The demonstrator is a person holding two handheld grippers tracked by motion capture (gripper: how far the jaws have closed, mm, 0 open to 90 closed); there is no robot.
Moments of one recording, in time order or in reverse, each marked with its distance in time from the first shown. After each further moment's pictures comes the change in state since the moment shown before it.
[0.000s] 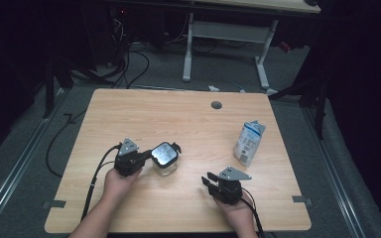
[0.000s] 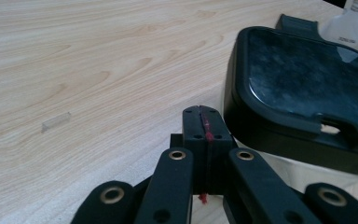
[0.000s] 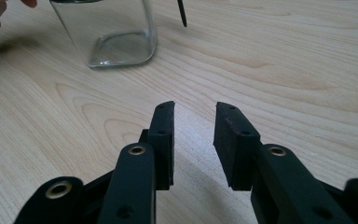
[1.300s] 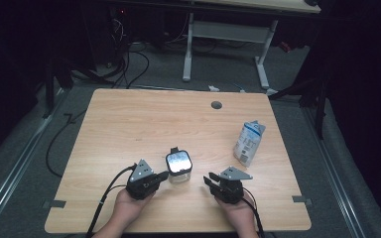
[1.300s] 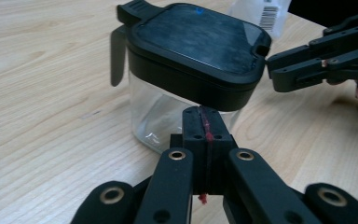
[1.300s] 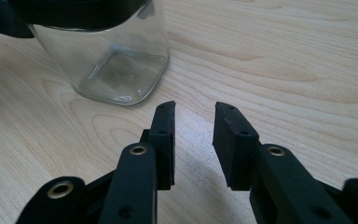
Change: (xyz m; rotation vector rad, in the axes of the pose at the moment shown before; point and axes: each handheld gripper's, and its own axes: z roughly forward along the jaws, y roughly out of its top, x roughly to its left) left arm -0.075 -0.020 -0.015 -0.020 -0.151 0.072; right arm -0.005 -0.003 0.001 0.011 -0.021 0.014
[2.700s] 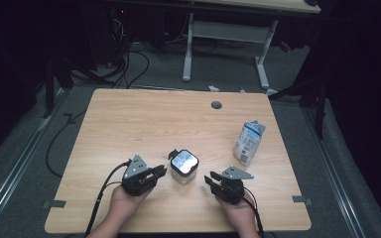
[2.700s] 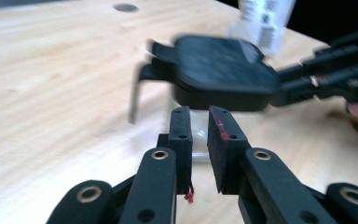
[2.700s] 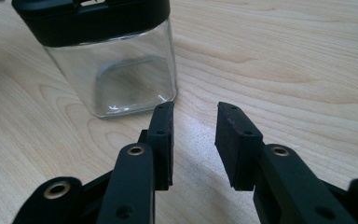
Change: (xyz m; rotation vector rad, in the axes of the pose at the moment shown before) left arm 0.012 0.019 -0.017 -0.043 0.037 0.006; right arm -0.003 0.001 -0.001 -0.009 -0.005 0.013
